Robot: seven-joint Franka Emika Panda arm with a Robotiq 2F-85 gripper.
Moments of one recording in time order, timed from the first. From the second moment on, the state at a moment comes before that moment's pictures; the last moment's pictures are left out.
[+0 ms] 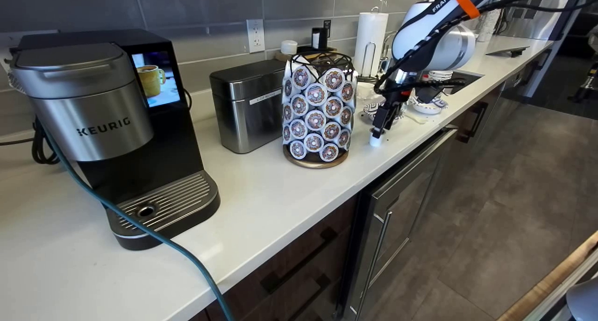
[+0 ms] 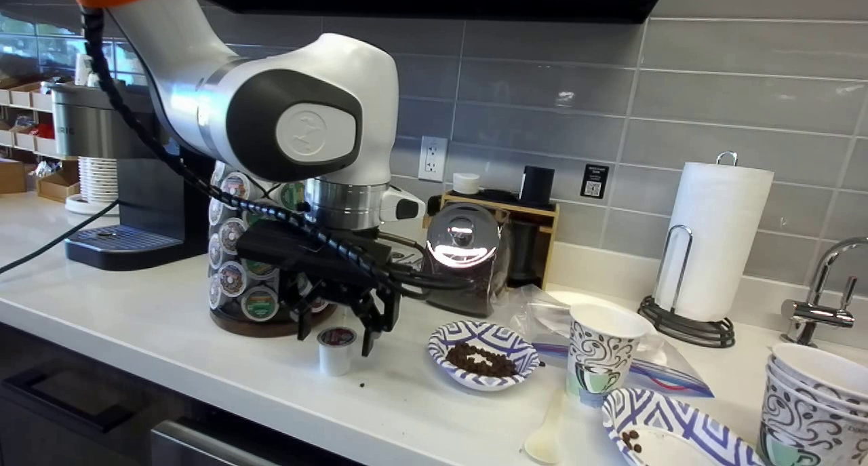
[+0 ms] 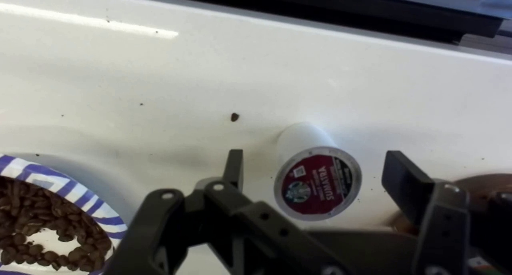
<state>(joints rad) 0.00 0.22 0.06 -2.25 0.13 2.57 -0.49</state>
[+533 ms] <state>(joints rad) -0.01 0.23 0.07 -2.25 0.13 2.57 -0.49</state>
